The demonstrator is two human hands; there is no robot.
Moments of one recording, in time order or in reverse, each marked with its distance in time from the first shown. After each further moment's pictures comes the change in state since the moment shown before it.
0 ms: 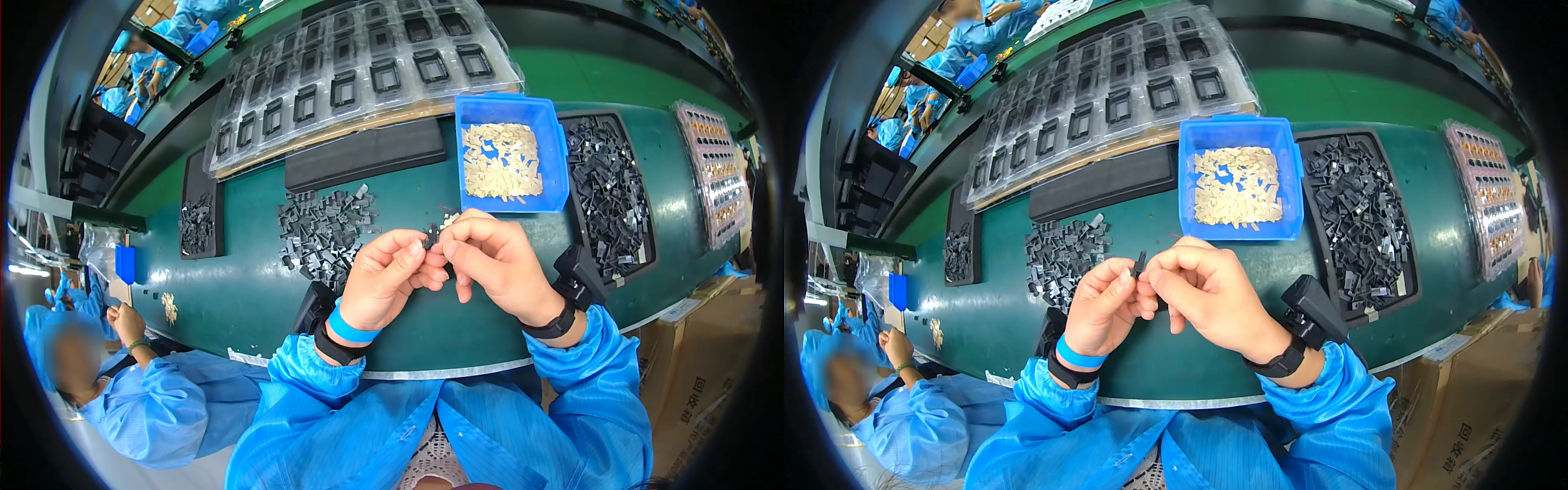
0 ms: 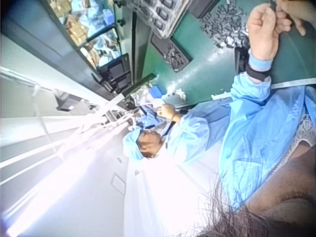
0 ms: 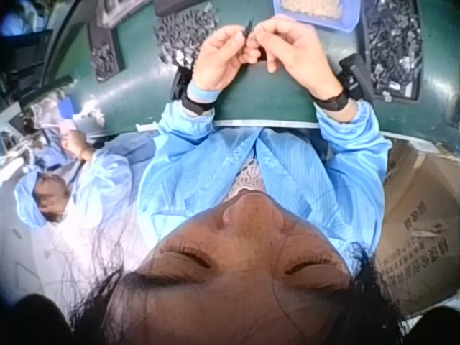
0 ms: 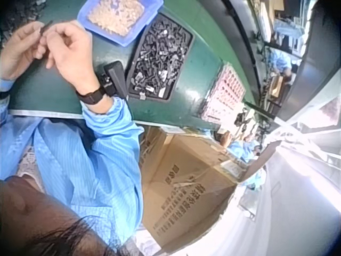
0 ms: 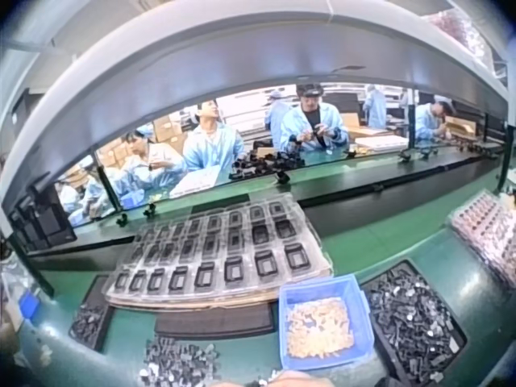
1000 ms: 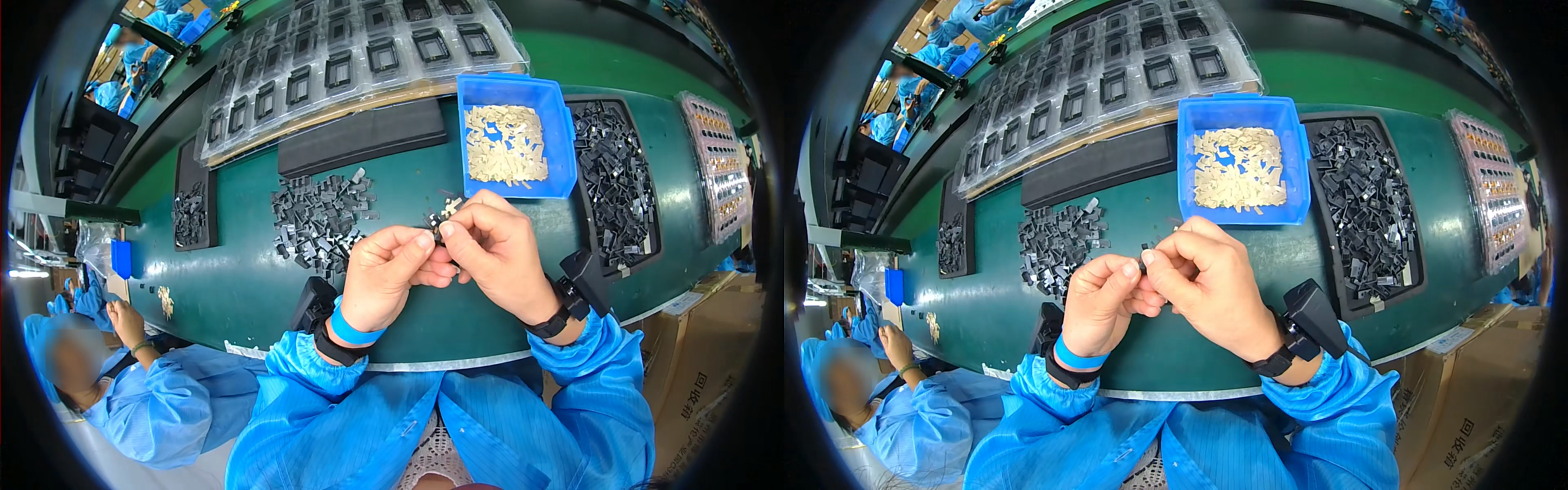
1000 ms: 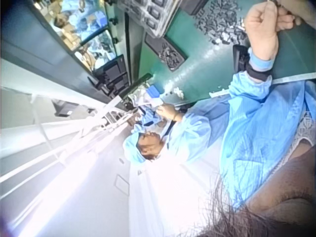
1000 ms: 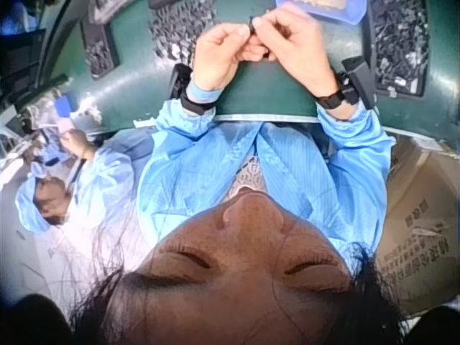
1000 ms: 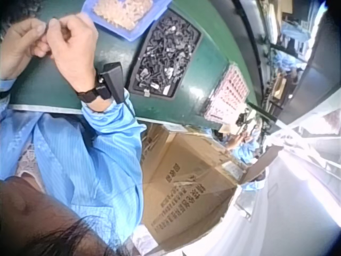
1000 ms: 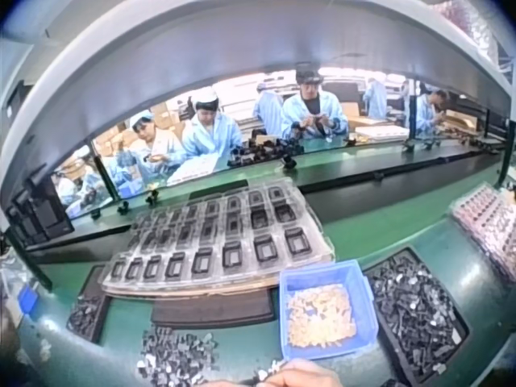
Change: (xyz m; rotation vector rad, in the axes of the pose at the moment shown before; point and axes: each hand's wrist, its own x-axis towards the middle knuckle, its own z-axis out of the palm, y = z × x) left_hand -0.005 -0.002 0.019 0.257 0.247 0.017; right_hand 0.000 0.015 0.005 -0.372 0.215 -0.160
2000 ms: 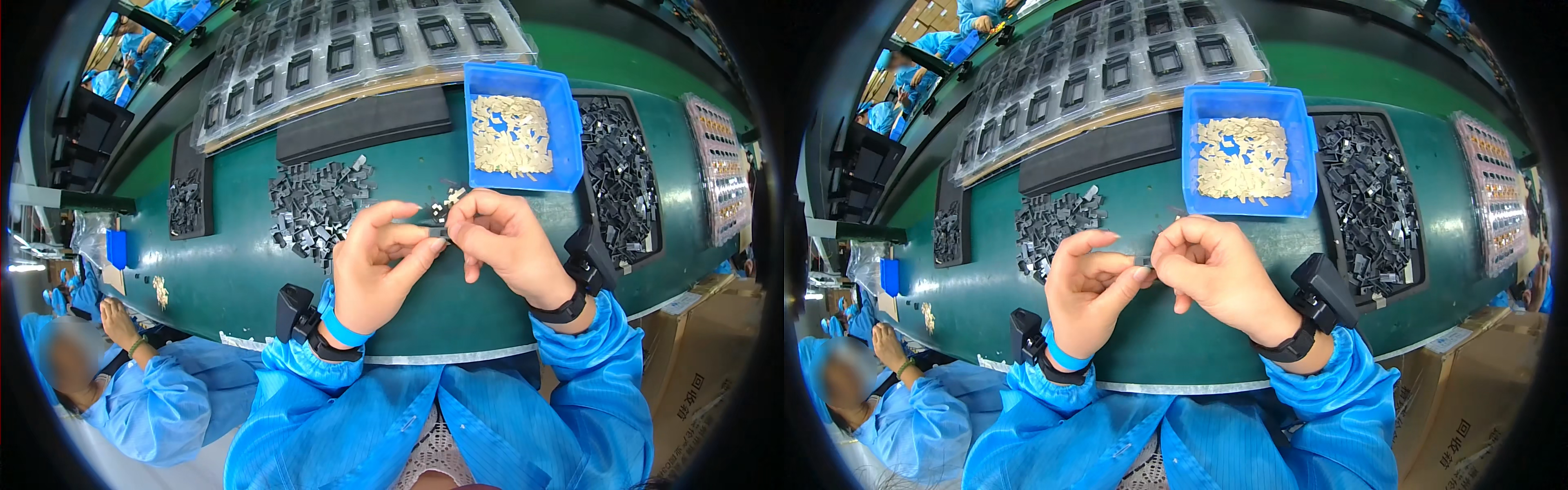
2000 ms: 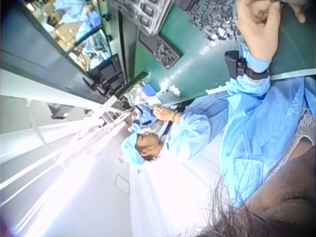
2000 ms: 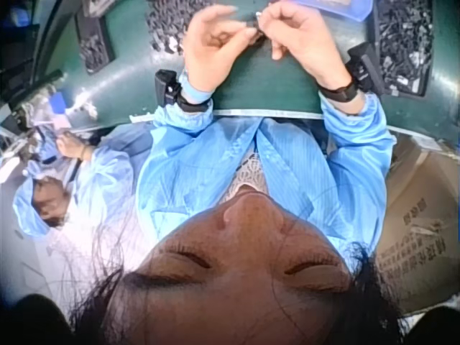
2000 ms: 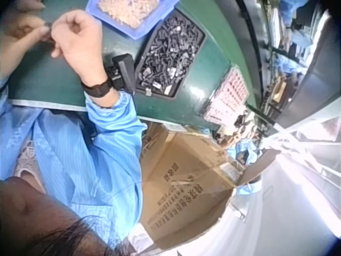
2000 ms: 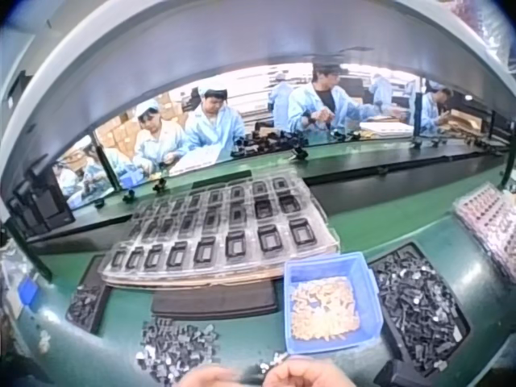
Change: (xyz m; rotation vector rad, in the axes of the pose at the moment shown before) left_hand -0.006 0.003 -0.001 0.447 0.053 0.375; right_hand 0.004 -0.002 -0.010 0.371 -0.212 0.342
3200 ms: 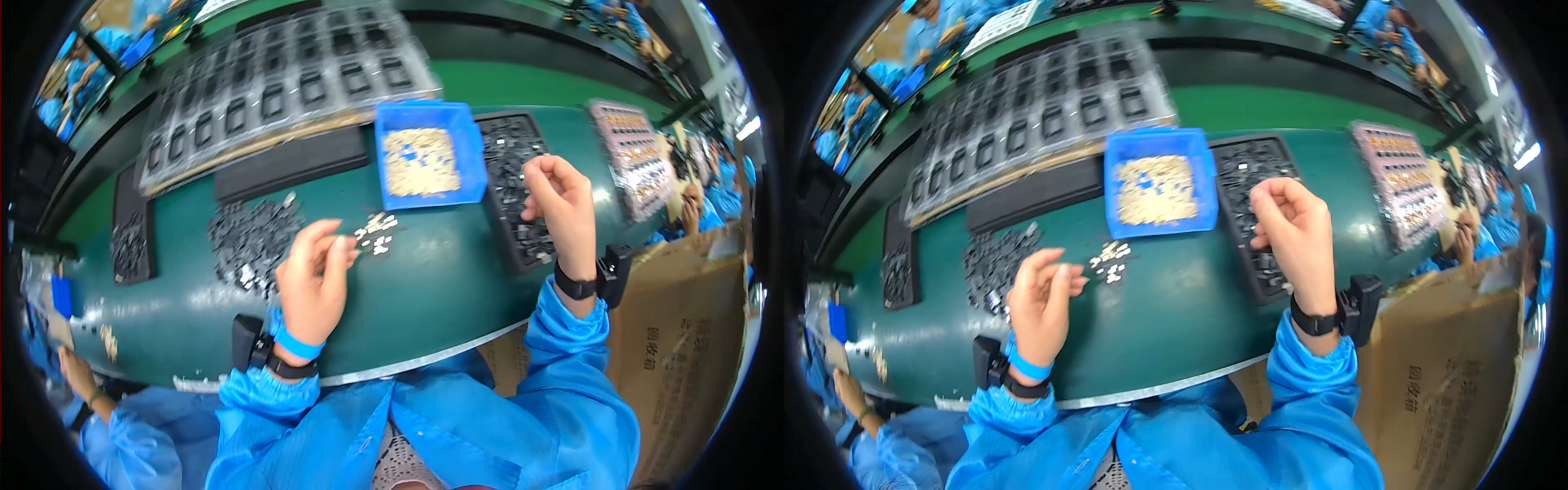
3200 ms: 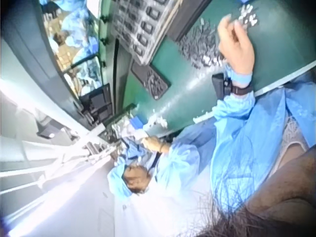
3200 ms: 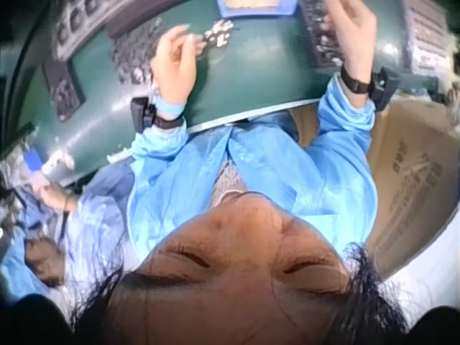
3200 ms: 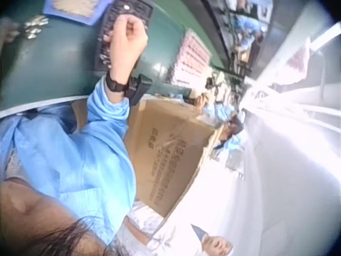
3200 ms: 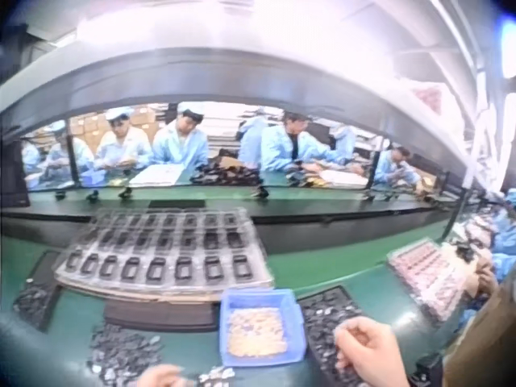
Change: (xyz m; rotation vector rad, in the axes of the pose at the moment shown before) left_hand 0.005 -0.006 0.002 0.206 0.091 0.069; right_hand -0.056 -0.075 -0.072 -0.572 0.761 -0.306
